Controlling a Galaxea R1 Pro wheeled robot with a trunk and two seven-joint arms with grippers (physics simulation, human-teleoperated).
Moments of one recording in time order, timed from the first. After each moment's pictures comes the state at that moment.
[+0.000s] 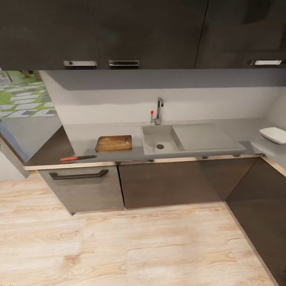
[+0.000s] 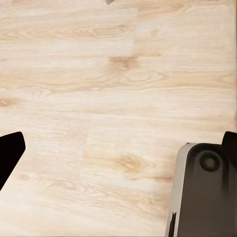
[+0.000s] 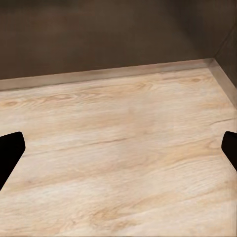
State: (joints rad) left arm 0.32 0.06 0.15 -0.28 0.06 -1.05 0.12; right arm -0.21 0.04 -0.13 -0.03 0.18 -1.05 -0.24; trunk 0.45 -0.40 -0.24
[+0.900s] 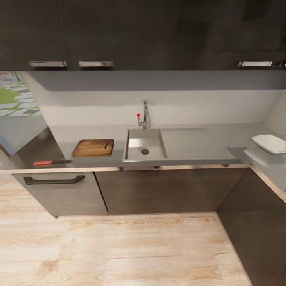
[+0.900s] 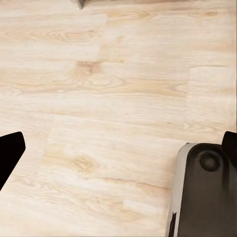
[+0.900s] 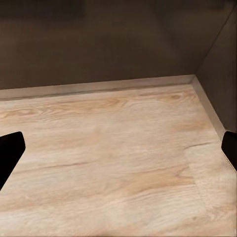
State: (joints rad) left arm 0.32 0.06 0.15 -0.28 0.06 -1.05 0.12; right arm -0.21 0.04 -0.13 -0.03 0.18 -1.05 -0.24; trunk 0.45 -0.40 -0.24
